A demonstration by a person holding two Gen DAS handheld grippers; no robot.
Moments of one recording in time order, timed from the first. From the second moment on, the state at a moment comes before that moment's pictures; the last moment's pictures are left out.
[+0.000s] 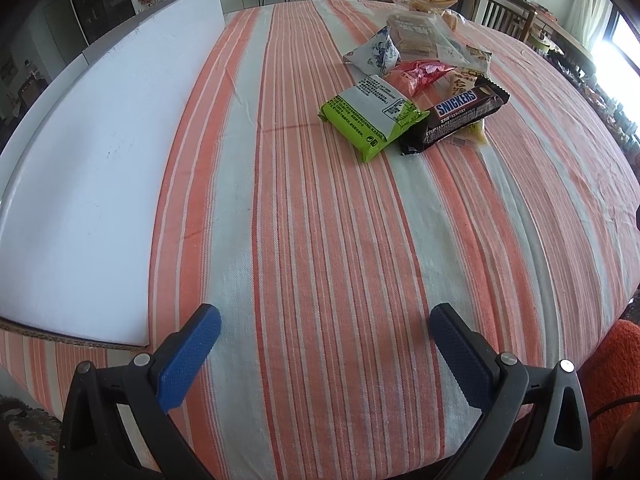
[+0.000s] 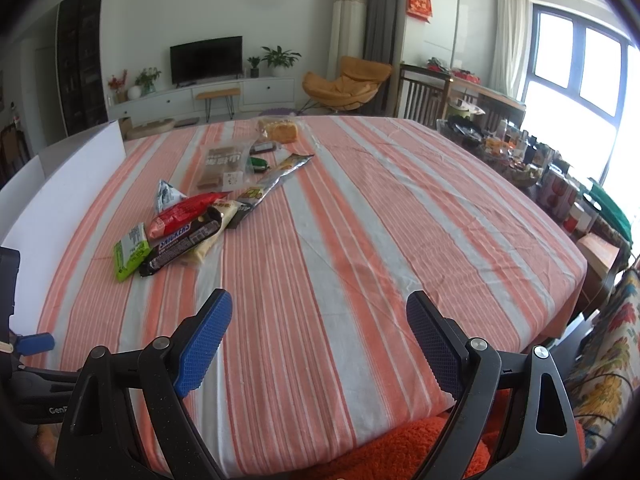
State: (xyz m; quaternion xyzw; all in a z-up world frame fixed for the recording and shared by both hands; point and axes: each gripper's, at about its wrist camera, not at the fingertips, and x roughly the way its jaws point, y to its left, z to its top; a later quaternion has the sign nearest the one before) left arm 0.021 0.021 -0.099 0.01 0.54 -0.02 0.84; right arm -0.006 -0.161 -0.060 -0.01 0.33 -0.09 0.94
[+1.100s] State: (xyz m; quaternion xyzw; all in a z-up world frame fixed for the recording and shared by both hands) left arm 0.089 0.032 -0.033 -0.04 0.53 -0.19 0.82; right arm 0.002 -0.185 -0.071 0.06 0.37 -0.08 0.92
